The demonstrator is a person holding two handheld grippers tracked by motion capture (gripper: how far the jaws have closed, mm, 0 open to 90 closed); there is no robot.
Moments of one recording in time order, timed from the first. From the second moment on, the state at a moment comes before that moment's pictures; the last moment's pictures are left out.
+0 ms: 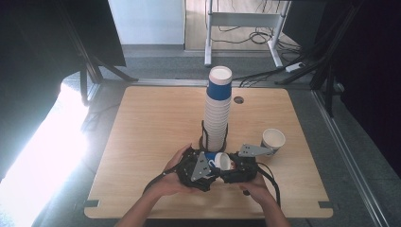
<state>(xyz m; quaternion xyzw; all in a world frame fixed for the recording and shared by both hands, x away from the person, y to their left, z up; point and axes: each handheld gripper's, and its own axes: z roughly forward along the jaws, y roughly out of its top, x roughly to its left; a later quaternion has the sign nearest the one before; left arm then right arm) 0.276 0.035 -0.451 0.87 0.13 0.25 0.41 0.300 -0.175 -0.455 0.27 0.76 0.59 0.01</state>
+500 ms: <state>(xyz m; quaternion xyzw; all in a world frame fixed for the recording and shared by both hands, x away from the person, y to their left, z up) 0.278 0.036 -0.452 0.87 0.12 0.25 0.40 0.302 -0.174 -0.458 0.28 0.76 0.58 0.01</state>
